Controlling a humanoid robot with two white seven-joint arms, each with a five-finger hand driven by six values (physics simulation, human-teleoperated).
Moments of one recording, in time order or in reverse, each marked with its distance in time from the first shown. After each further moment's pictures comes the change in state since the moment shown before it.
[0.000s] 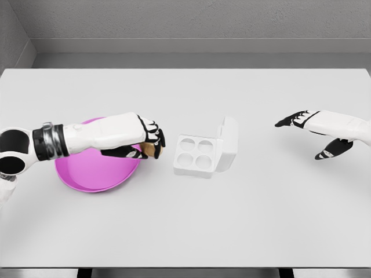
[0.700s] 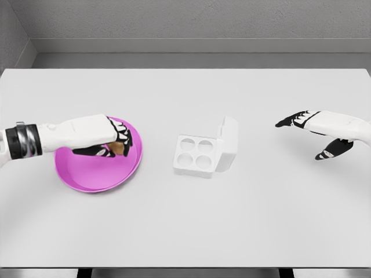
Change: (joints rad) left arm 0.002 0.146 0.006 0.055 -0.059 0.000 0.007; right arm 0.002 0.001 -0.001 0.003 0.000 0.000 0.000
